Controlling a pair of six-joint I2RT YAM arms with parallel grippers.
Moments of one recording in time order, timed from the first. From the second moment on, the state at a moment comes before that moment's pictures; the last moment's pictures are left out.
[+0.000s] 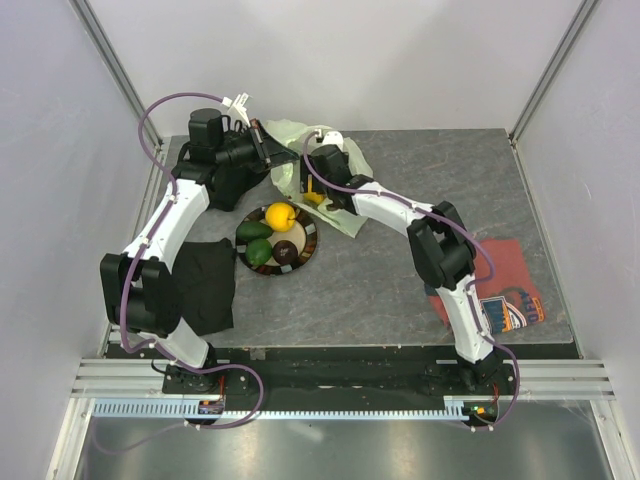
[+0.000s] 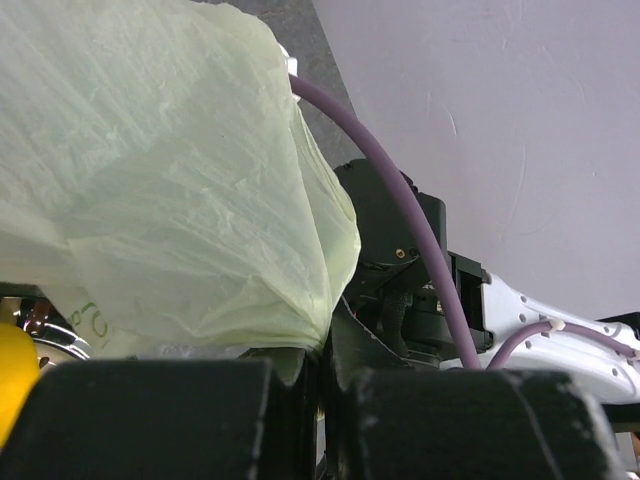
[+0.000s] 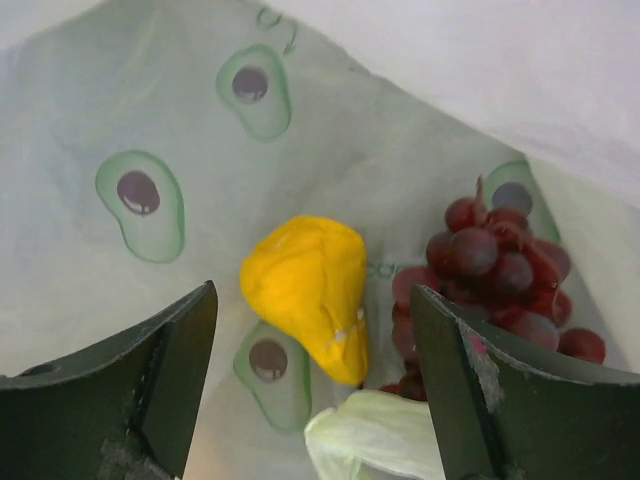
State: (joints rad) left arm -0.17 1.62 1.44 -0.13 0.77 -0.66; right arm 0.66 2.26 1.84 -0.10 0.34 0.39
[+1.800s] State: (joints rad) left arm -0.17 1.62 1.44 -0.13 0.77 -0.66; right arm 0.63 2.04 1.52 -0.42 0.36 0.60
